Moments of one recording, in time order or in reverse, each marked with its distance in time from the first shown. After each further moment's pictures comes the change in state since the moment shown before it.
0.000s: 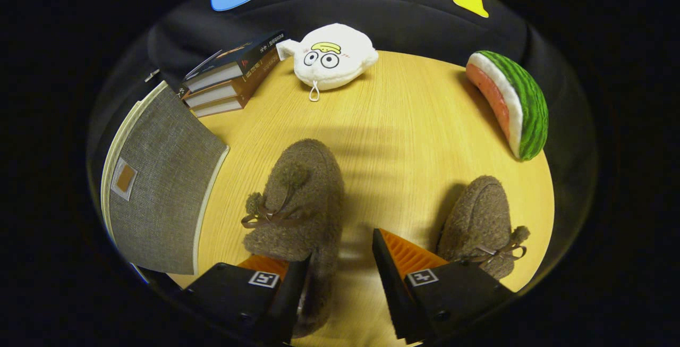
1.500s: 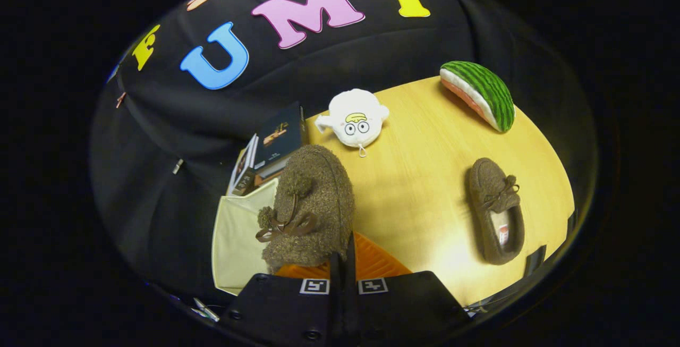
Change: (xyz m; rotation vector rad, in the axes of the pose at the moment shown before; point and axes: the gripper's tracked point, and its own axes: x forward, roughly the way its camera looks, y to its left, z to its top) arm -0.163 0.126 0.073 0.418 -0.227 0.114
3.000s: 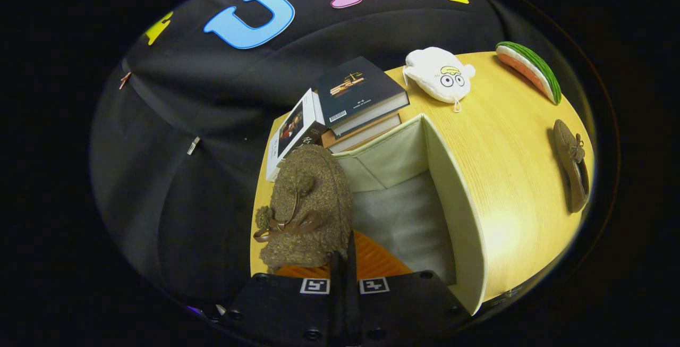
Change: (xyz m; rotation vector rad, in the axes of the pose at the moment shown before) arm 0.094 0.165 -0.091 -0.017 0.116 0.014
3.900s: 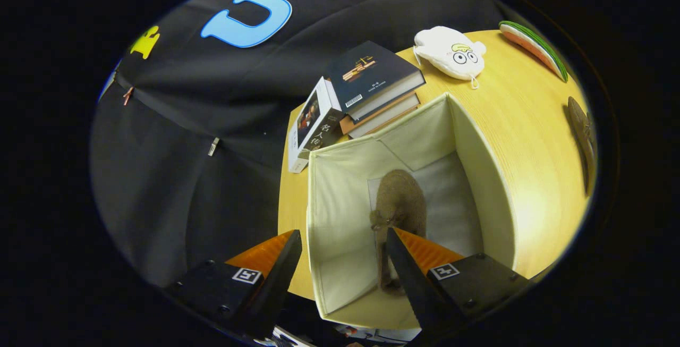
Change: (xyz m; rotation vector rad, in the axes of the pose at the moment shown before) arm -0.018 0.035 -0.004 0.092 0.082 0.174
